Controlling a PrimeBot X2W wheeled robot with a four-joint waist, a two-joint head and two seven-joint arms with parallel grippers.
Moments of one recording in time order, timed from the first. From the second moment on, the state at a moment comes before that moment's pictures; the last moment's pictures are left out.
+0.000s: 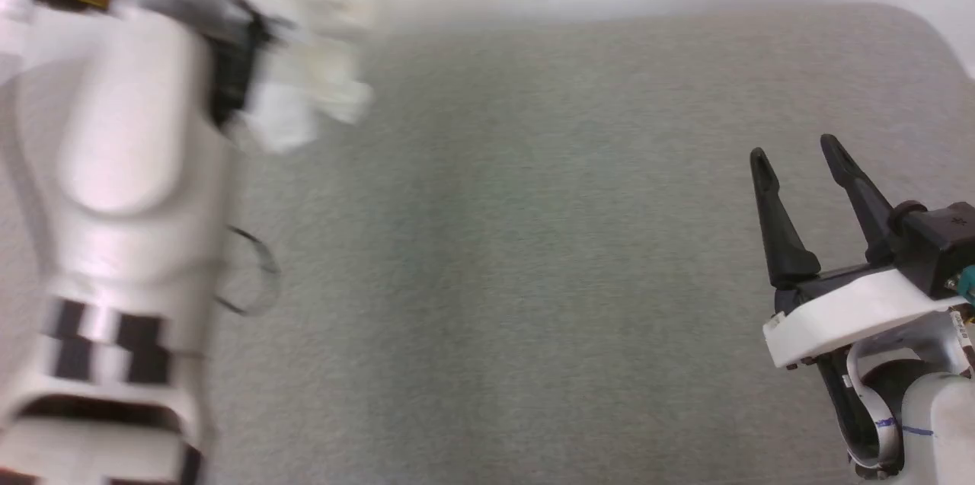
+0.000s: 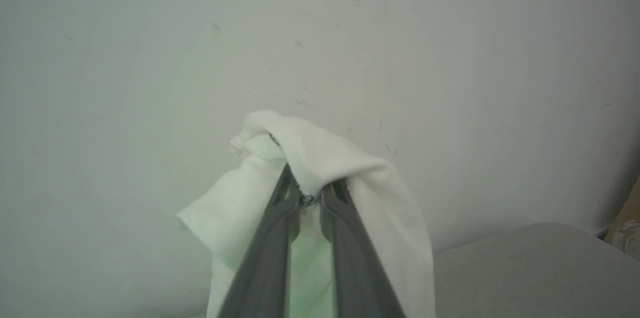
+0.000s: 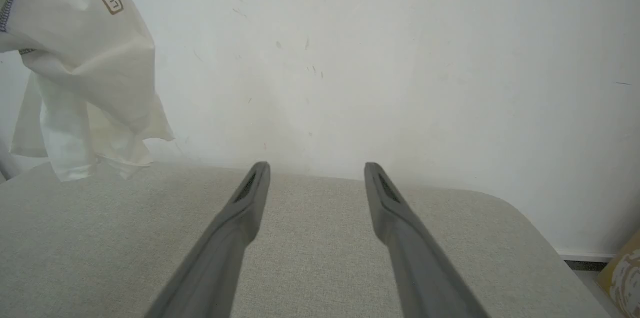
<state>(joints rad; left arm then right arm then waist) -1.04 0.24 -0.23 0.58 -0.28 0.01 0.08 -0.14 -0.05 0.00 -0.25 0.10 0.13 0.16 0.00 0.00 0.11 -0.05</state>
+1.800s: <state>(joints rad) -0.01 0.35 -0.08 -0.27 -0.28 0.32 0.04 -0.03 -0.05 0.00 -0.21 0.11 0.13 0.19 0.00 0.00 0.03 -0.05</state>
